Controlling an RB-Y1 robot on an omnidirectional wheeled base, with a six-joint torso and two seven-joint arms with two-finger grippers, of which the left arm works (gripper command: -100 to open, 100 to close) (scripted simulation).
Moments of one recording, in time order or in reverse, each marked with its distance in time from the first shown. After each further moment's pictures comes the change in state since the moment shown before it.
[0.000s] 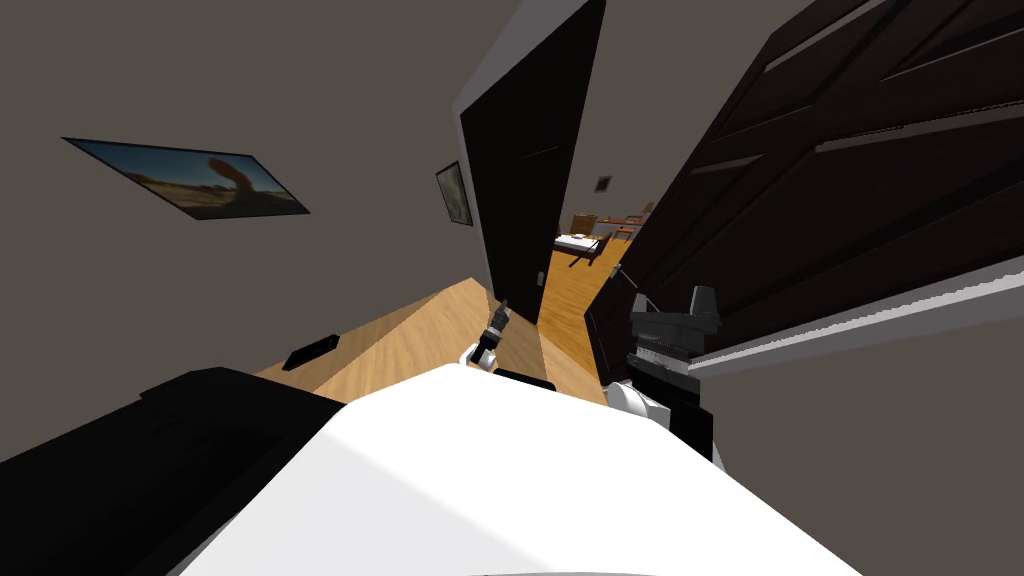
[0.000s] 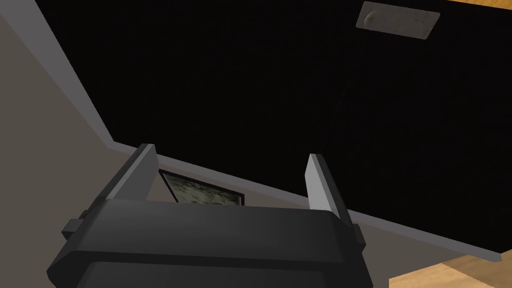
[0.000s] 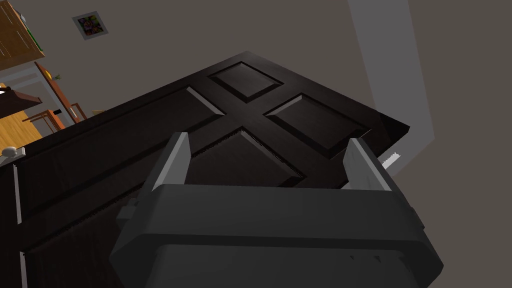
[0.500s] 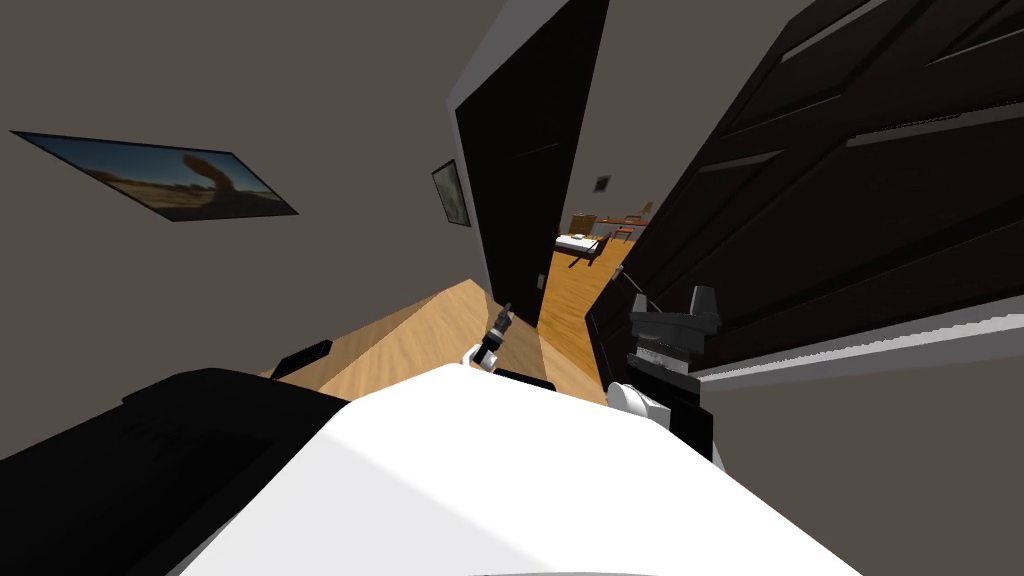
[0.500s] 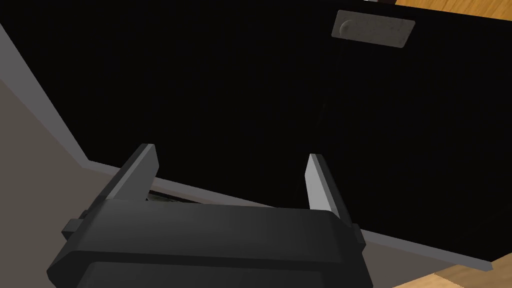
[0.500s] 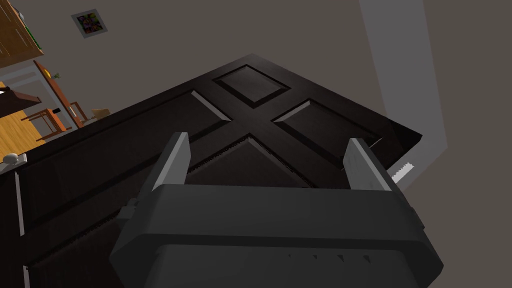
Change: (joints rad) arm -0.049 -0.001 -0.021 0.113 -0.017 -0.024 0.006
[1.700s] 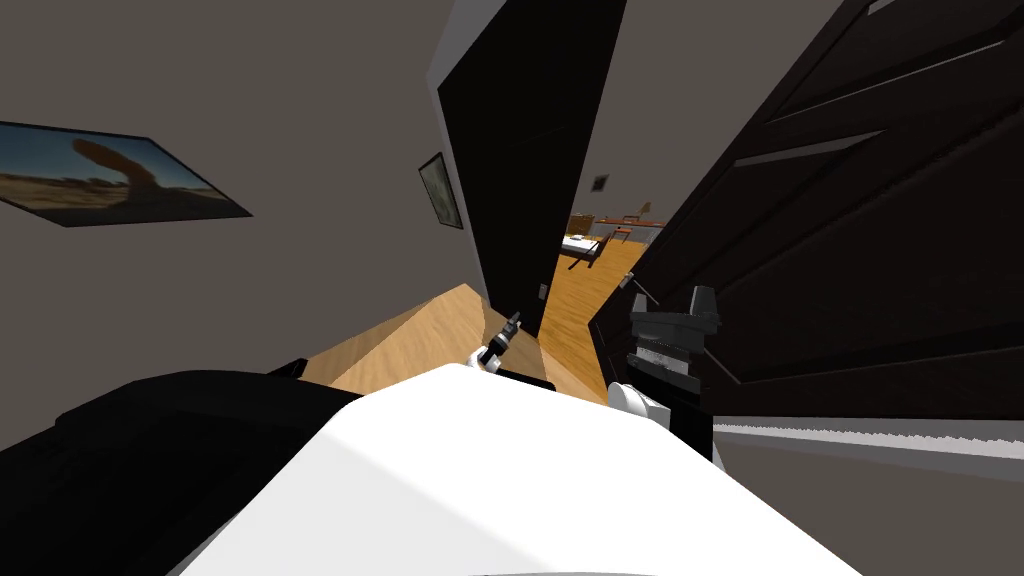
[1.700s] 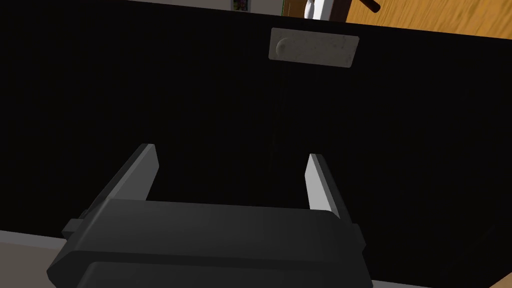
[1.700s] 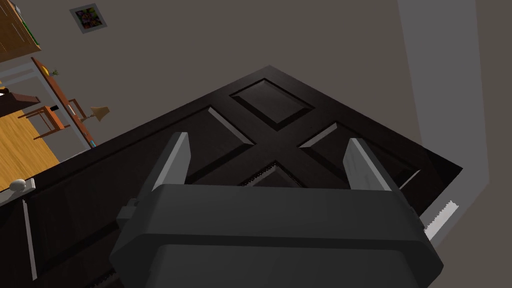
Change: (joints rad) arm -0.139 -0.020 -0.065 0.320 -0.051 -0.067 0.015
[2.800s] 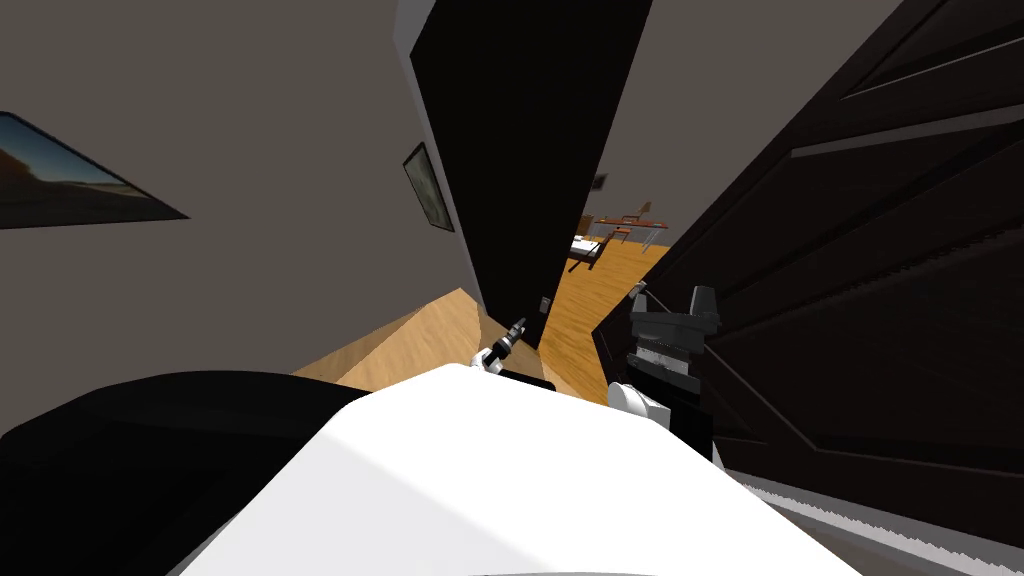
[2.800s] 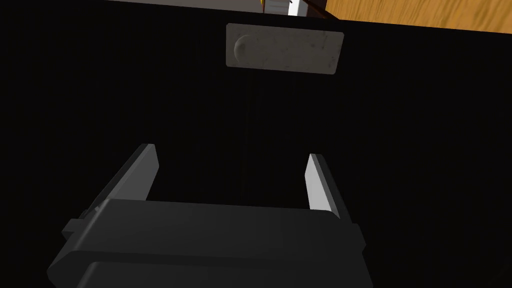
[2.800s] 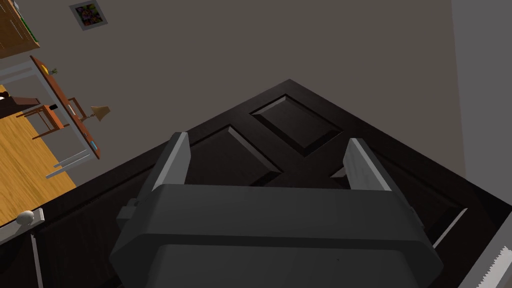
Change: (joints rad) arm -0.084 -0.030 -0.039 0.196 -0.032 -0.039 0.004
